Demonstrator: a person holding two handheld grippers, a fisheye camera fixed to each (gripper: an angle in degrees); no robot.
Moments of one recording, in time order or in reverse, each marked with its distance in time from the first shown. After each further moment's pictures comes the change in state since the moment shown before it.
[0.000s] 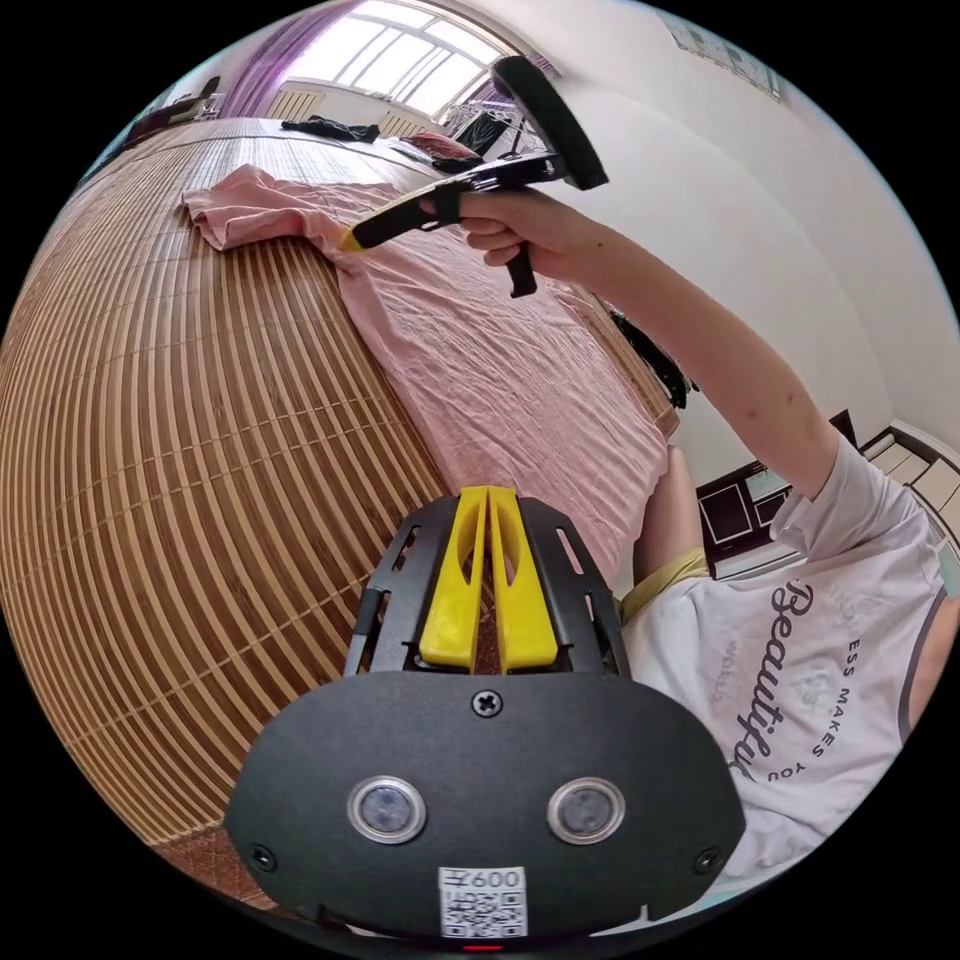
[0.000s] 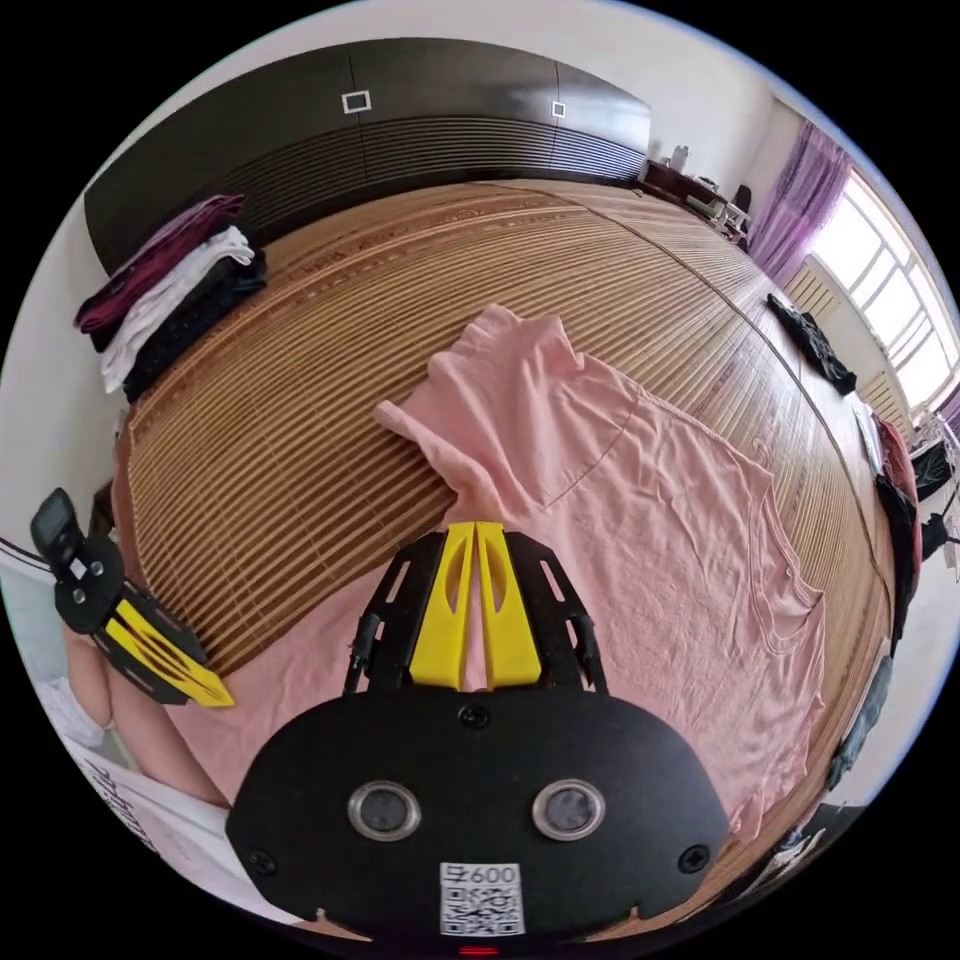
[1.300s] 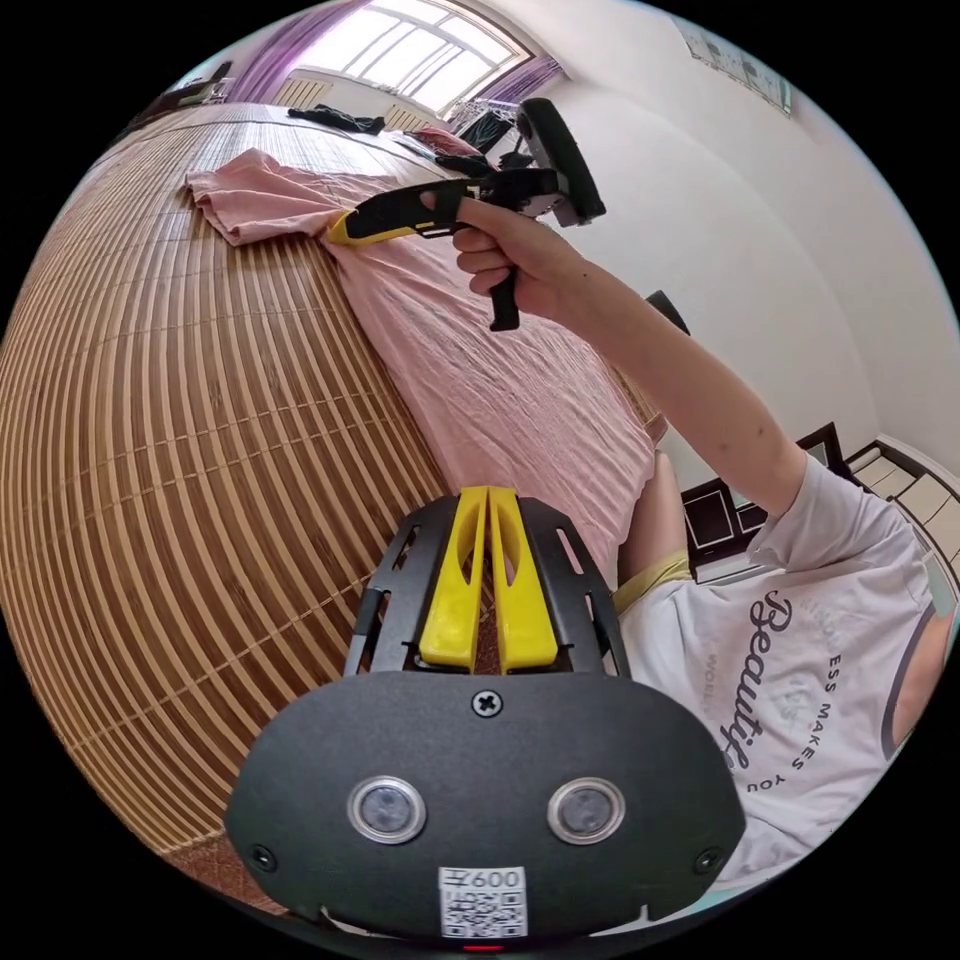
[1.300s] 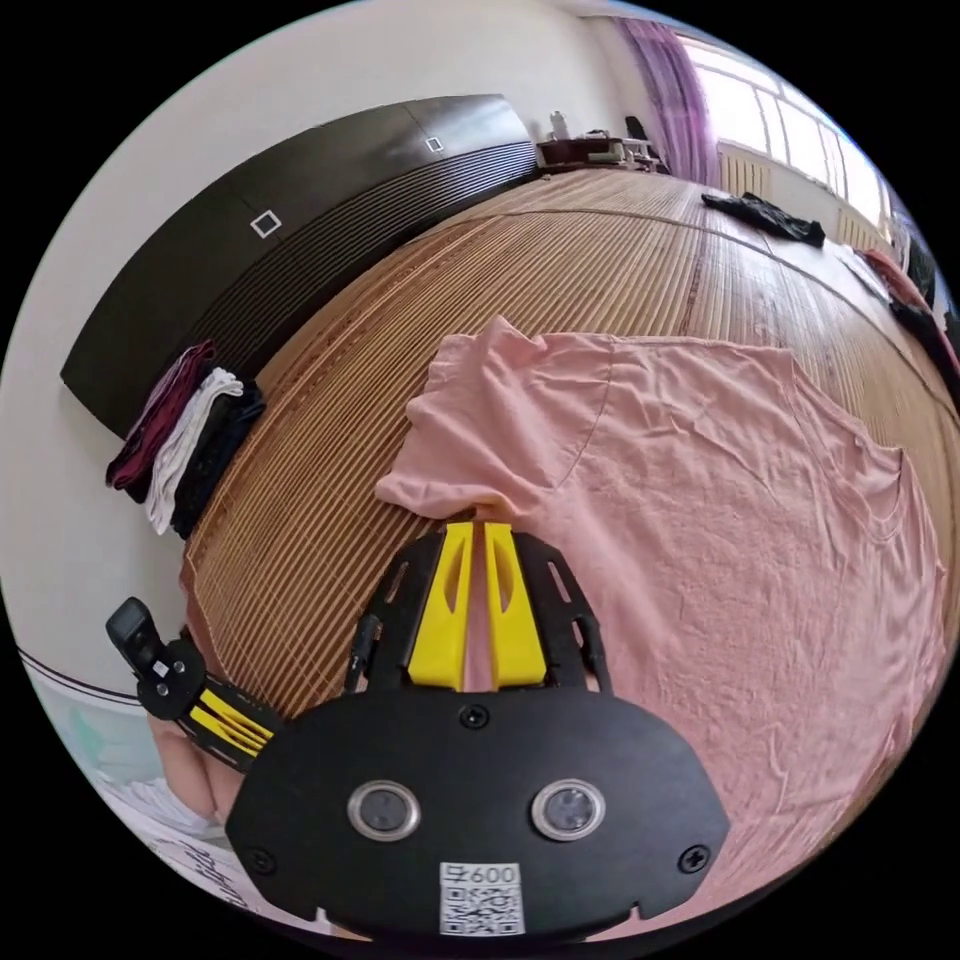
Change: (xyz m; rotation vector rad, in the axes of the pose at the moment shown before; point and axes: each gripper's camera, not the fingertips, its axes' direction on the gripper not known) left arm -0.081 -0.007 -0.053 -0.007 0.067 -0.041; right arm -0.069 -0.098 -0.041 0.124 -0.150 0.331
